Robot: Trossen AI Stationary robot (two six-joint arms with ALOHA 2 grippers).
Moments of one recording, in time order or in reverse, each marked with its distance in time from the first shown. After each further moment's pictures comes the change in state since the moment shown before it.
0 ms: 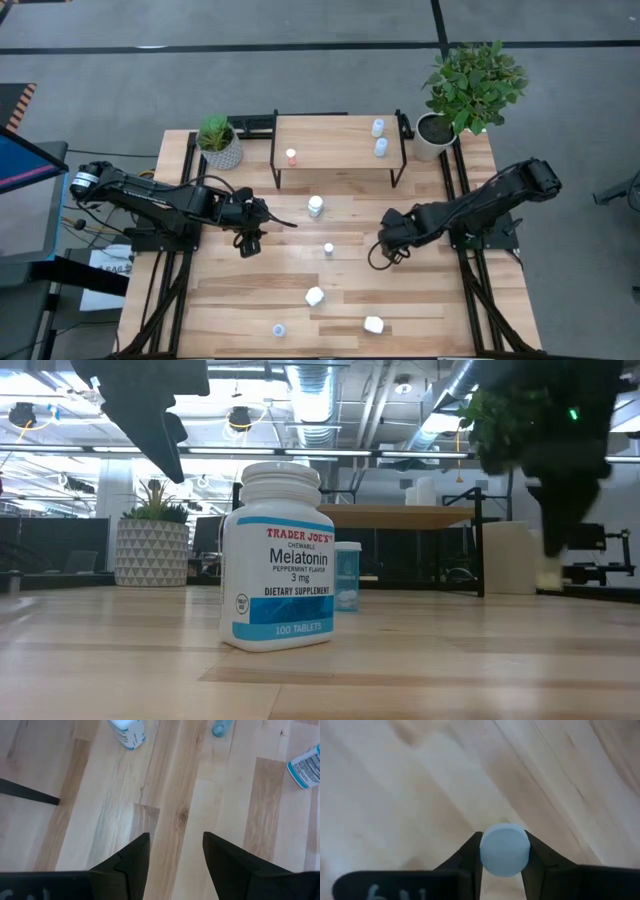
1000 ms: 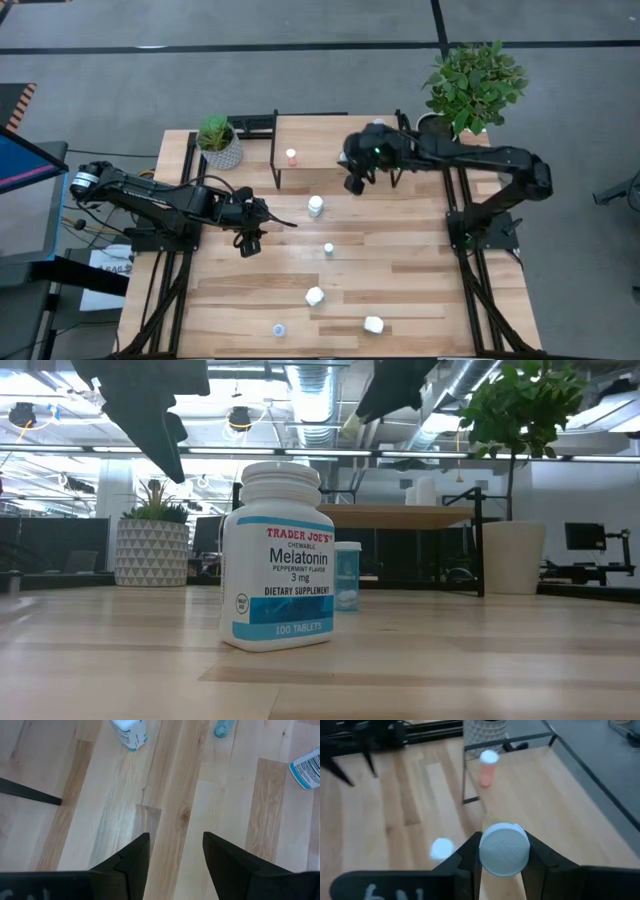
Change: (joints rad) left arm 0.000 0.000 0.000 0.000 -0.007 0.000; right arm -0.471 0.049 0.562 0.326 -0.011 -0.879
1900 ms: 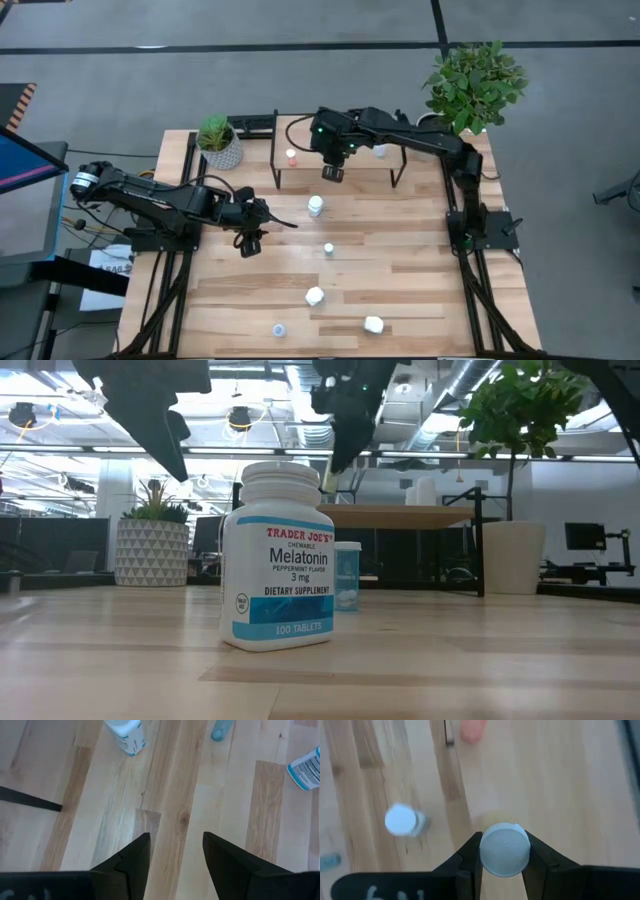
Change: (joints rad) left arm 0.000 0.000 0.000 0.016 -0.003 0.024; right arm -0.129 0.527 0.605 -0.506 -0.108 -0.219
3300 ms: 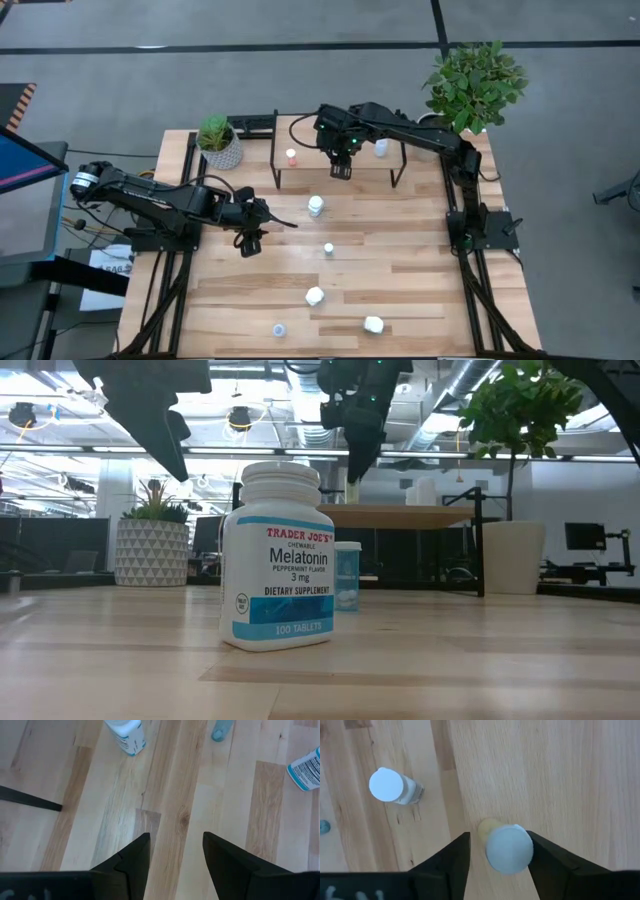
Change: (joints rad) left arm 0.000 0.000 0.000 0.000 0.000 -0.003; right arm -0.046 0.018 0.011 -0.108 -0.023 -0.068
